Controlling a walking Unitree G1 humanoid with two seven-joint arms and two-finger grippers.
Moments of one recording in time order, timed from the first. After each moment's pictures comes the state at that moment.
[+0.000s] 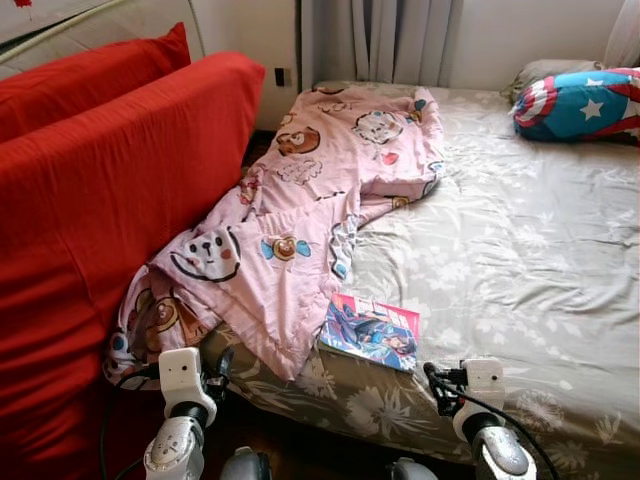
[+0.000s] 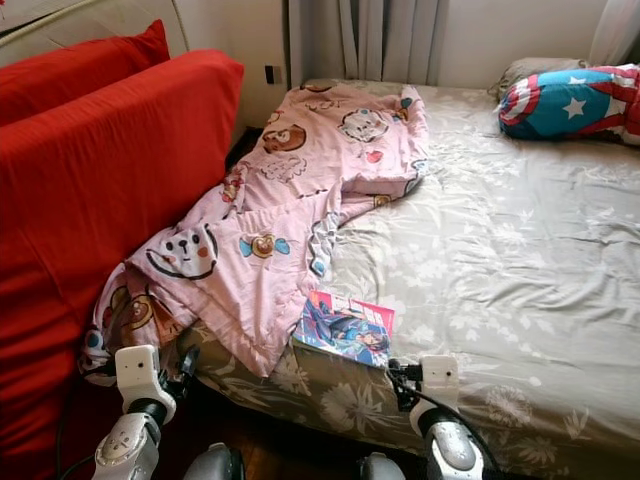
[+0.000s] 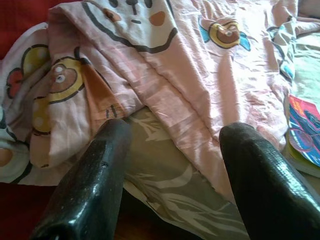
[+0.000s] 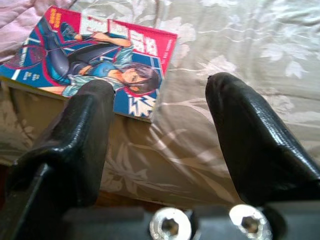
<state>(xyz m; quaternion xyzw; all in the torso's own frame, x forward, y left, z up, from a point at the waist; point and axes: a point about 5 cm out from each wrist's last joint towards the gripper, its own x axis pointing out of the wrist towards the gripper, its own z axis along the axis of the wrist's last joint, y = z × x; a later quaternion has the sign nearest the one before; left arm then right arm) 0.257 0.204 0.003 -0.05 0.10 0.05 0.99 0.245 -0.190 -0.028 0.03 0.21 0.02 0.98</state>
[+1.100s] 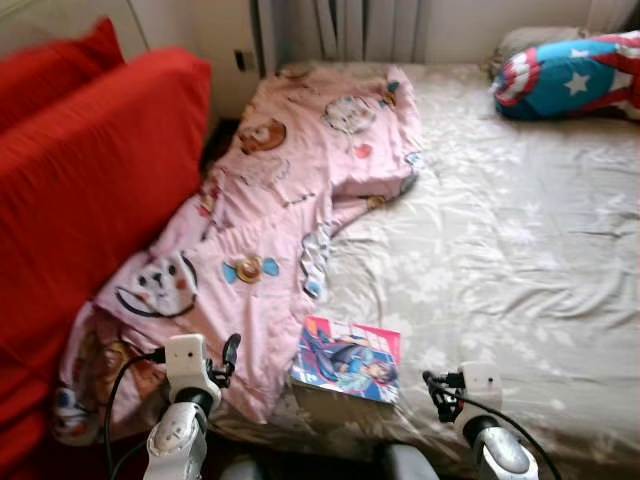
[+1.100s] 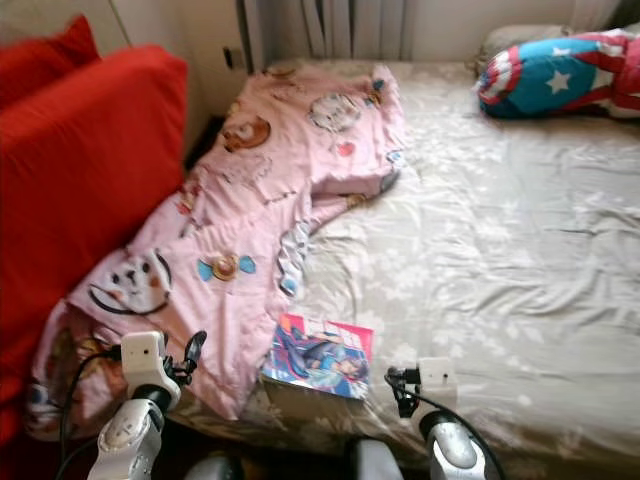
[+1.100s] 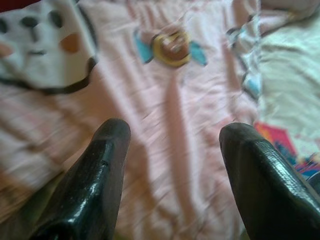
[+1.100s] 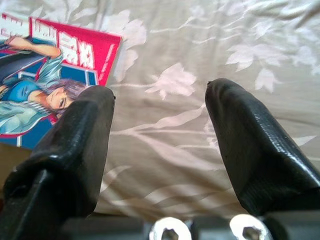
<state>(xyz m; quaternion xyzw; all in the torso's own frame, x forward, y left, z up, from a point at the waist) 0.264 0.203 0.017 -0.04 0.08 0.03 1.00 0.248 -0.184 -0.031 0.01 0.23 0.04 0.97</state>
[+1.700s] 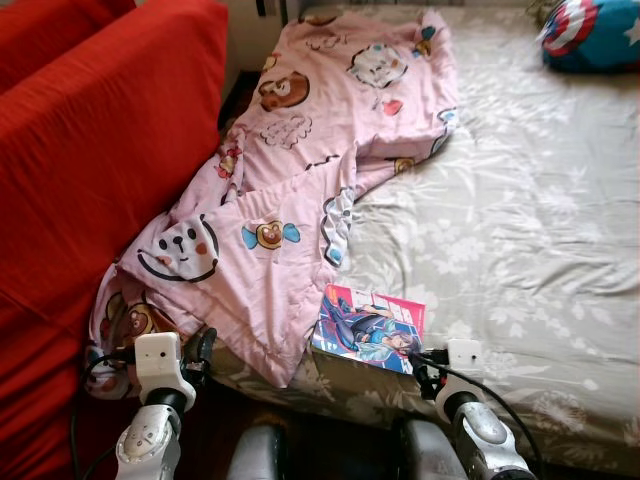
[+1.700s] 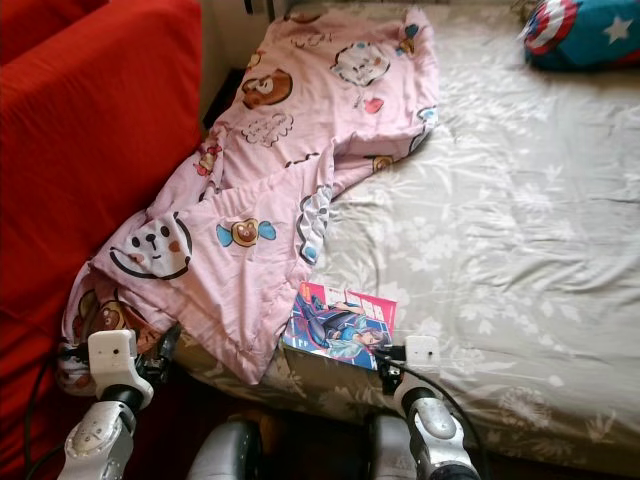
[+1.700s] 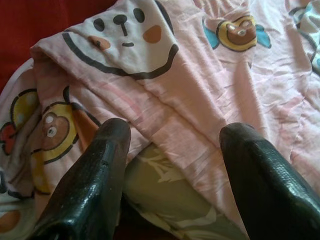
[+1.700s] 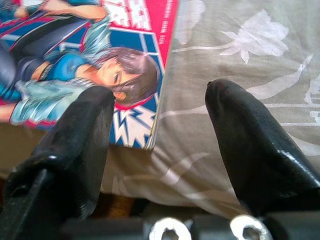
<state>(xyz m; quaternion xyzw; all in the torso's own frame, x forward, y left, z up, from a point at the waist) 0.254 0.226 0.047 0.00 0.04 0.04 1.00 0.278 -0.177 -0.014 0.08 0.23 -0.01 0.97</state>
